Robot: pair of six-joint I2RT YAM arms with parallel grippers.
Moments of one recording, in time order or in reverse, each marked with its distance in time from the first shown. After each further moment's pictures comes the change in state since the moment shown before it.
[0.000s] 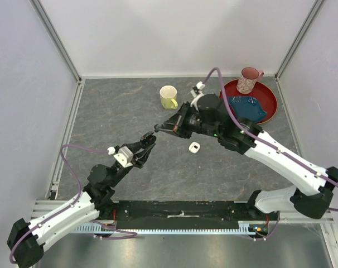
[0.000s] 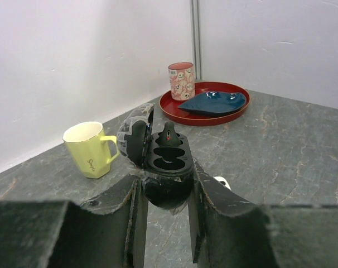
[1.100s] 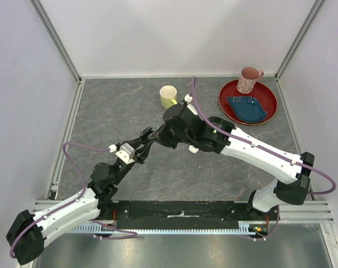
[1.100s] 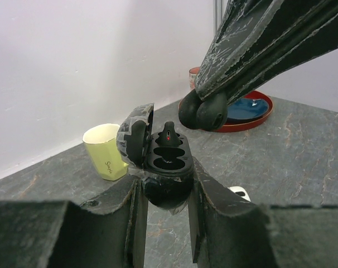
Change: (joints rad) left arm 0.000 0.136 0.000 0.168 -0.087 0.031; right arm 0.211 0.259 0.269 -0.336 0.350 0.281
